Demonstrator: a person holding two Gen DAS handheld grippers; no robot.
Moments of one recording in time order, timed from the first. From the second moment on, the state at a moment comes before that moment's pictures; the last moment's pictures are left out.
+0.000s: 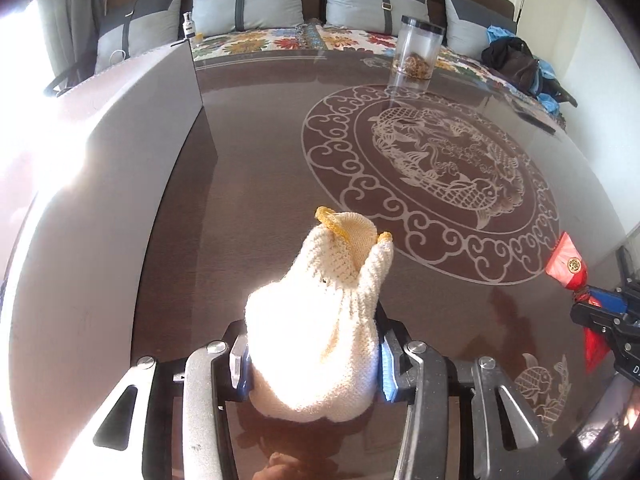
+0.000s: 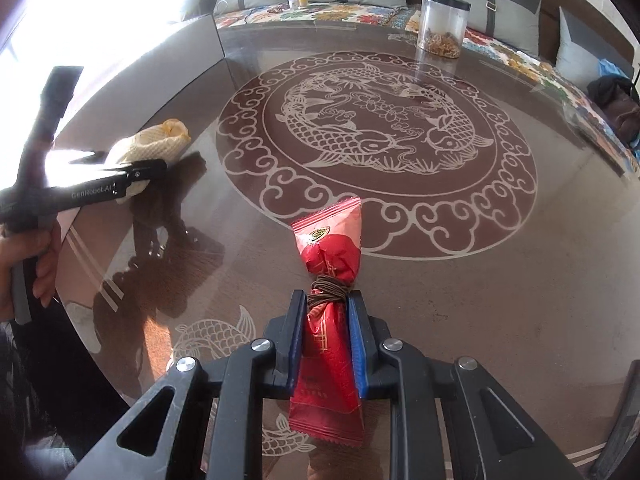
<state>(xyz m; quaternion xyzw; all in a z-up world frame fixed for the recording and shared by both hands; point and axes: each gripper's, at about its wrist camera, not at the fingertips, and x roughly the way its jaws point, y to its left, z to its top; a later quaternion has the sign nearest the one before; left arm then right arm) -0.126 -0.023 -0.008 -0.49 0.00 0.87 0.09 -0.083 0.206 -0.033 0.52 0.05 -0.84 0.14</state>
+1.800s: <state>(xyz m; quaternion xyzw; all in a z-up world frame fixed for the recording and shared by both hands) 0.022 -0.274 0.122 -0.38 -0.11 0.88 -0.26 -0.086 -0.148 0.108 0.41 0.13 -0.85 0.30</state>
